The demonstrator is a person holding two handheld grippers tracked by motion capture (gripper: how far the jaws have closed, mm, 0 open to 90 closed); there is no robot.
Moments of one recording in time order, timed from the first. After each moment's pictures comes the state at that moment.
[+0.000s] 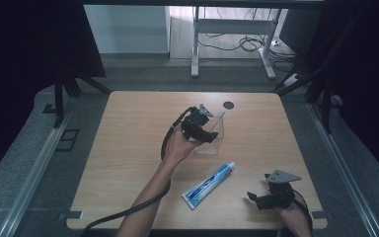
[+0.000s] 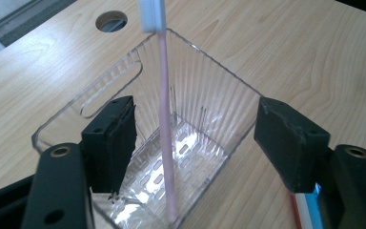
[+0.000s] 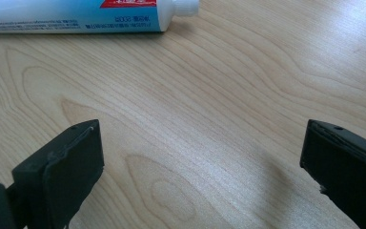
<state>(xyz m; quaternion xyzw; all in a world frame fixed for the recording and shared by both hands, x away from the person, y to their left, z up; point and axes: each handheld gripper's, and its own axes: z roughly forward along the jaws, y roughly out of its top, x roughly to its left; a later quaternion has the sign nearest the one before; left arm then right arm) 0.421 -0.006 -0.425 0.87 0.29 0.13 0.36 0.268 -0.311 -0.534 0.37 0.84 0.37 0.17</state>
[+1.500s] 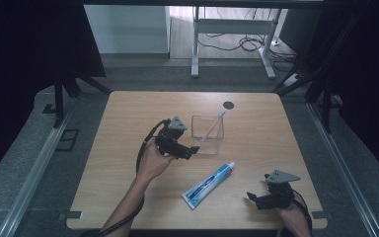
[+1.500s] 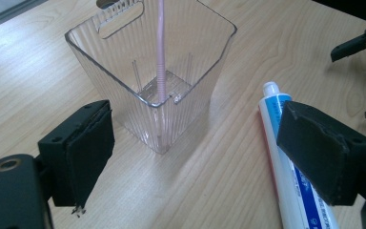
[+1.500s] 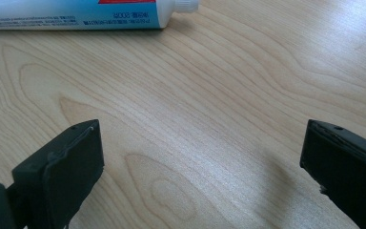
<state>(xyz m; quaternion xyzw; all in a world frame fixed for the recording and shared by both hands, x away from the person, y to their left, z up) 0.369 0.066 -0.430 0.86 0.29 0.11 0.41 0.268 -0.310 -0.535 0.37 0.84 0.36 0.17</state>
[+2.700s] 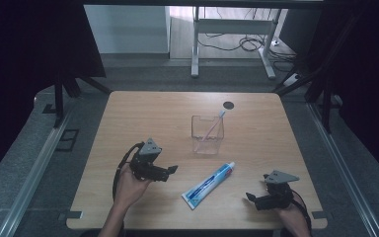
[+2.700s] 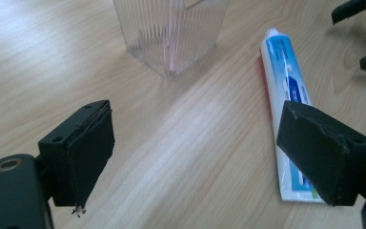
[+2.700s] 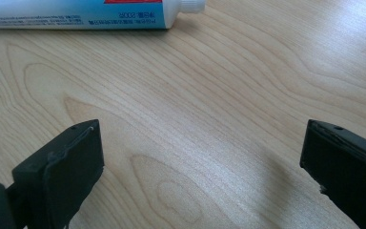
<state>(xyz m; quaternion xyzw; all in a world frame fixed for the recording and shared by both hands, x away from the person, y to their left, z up) 0.306 0.128 -0.460 0.84 0.33 0.12 0.41 0.267 -0.307 -0.535 0.37 0.84 0.36 0.17</state>
